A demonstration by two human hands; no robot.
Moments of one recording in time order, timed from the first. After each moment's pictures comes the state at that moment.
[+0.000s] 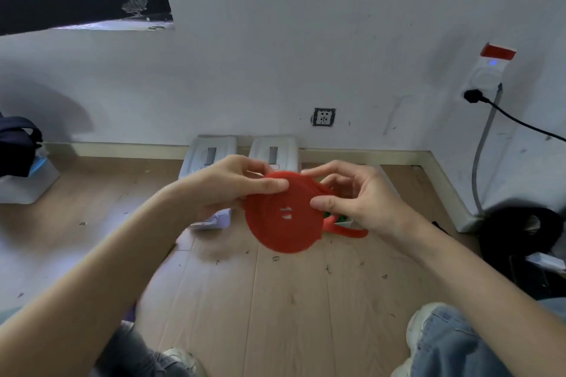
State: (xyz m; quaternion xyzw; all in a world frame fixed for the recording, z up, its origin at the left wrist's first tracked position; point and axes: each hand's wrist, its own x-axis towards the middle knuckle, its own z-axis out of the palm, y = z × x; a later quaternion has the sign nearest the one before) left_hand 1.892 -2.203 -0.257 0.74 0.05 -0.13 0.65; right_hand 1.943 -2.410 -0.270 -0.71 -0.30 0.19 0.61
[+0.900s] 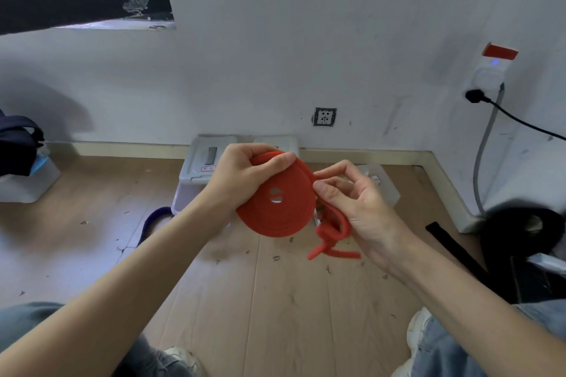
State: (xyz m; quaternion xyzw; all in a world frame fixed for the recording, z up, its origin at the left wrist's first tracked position) left_hand 1.900 -2.223 -0.260 0.79 0.06 0.16 0.59; right_hand 1.926 -2.400 -0.278 -0.62 -0.19 0.22 0.73
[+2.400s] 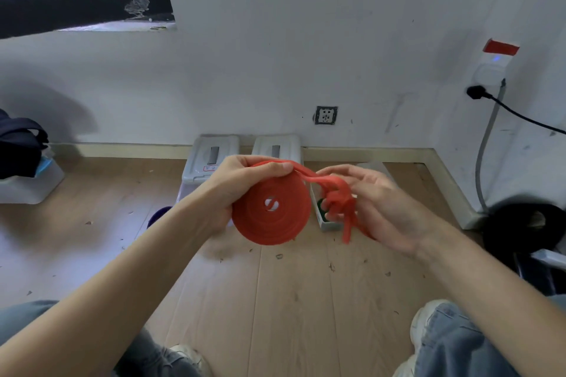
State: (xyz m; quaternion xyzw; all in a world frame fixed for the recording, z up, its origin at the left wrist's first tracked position) left_hand 1.889 -2.217 -0.258 0.69 0.14 -0.03 0.71; right_hand 1.939 -2.418 -0.267 -0.60 -0.17 0.32 0.71
